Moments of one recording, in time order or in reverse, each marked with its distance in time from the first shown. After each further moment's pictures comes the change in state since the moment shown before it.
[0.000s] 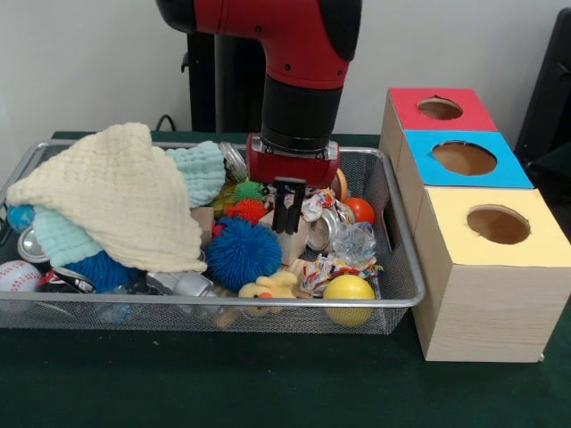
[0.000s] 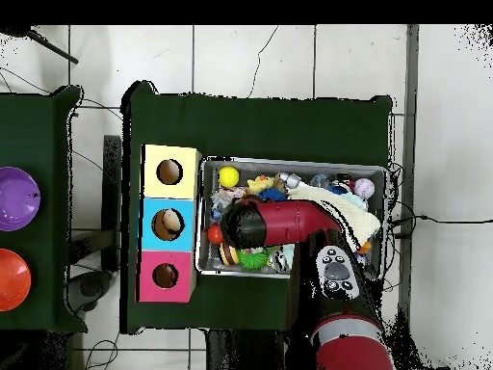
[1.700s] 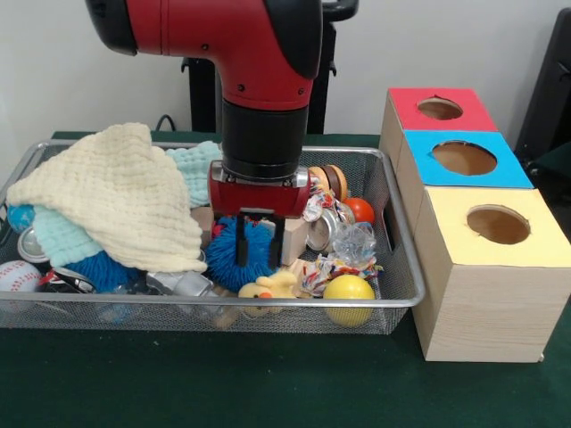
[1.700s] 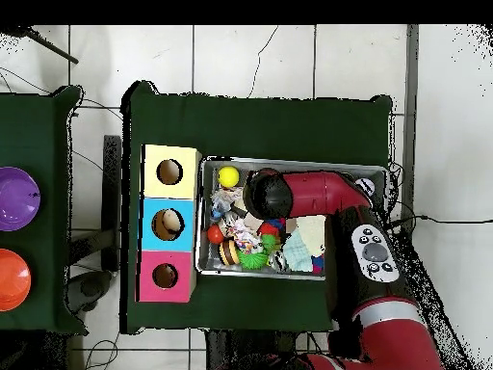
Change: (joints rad) arm -0.149 0.033 0.163 -0.145 -0.089 0.112 0.000
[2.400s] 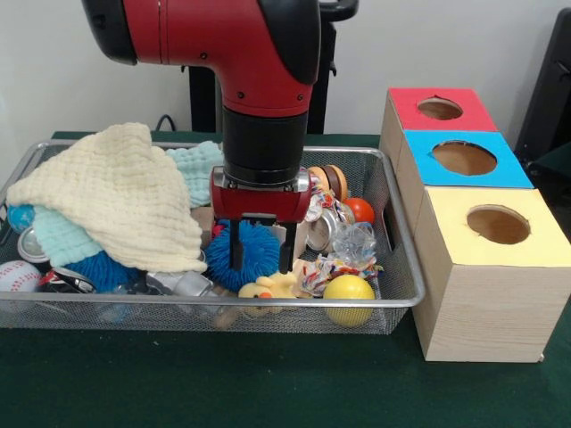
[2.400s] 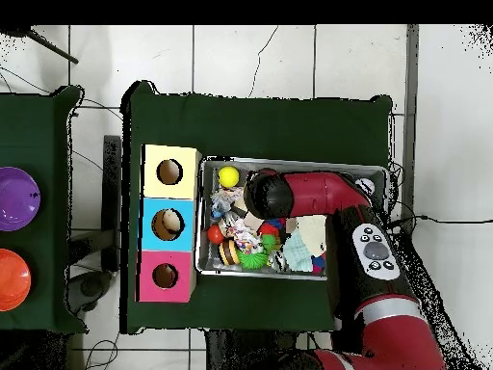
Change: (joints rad) arm -0.016 0.014 0.020 0.000 -0.002 0.000 0.000
